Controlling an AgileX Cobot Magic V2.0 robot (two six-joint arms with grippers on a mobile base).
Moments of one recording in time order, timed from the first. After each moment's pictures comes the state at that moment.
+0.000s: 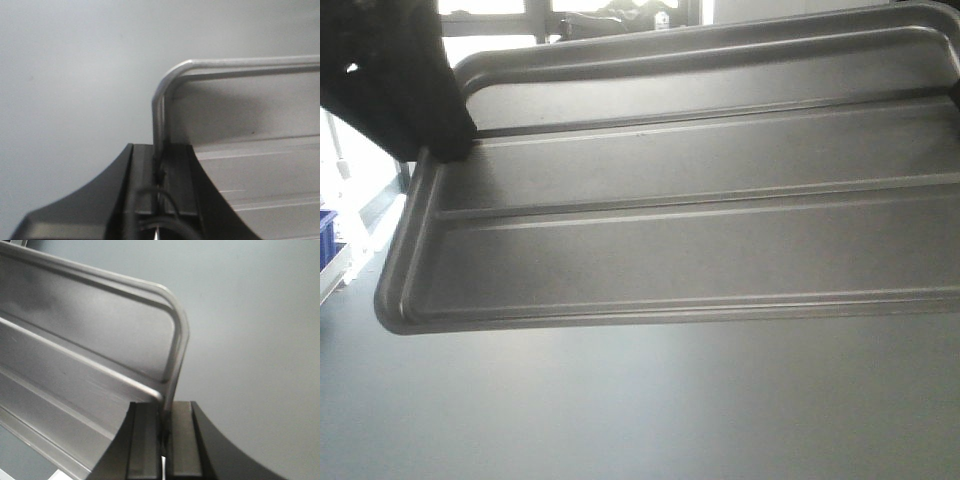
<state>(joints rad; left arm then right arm) -0.93 1.27 -1.06 0.25 0.90 -0.78 0.61 0.92 -0.84 -0.01 0.87 0.40</state>
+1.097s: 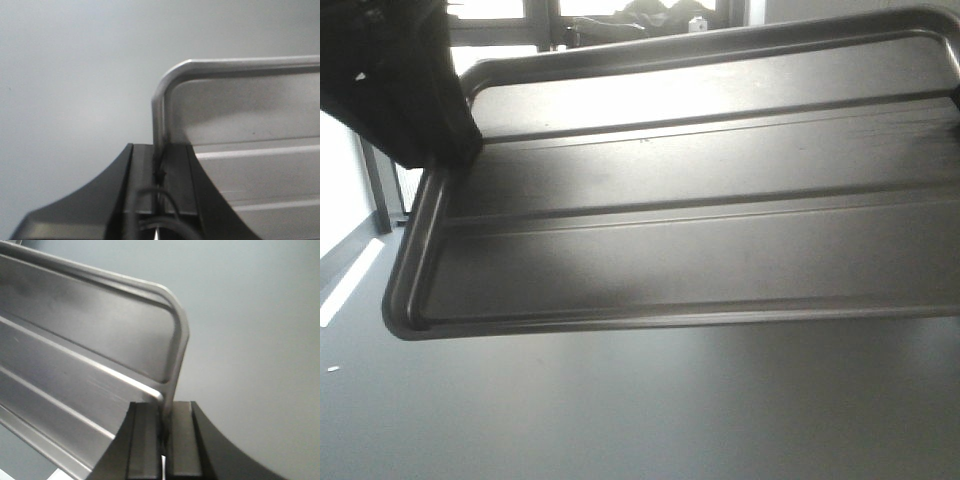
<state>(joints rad) -0.93 1.28 -1.06 0.25 0.90 -0.78 0.61 0.92 -0.84 -0.01 0.87 0.40</state>
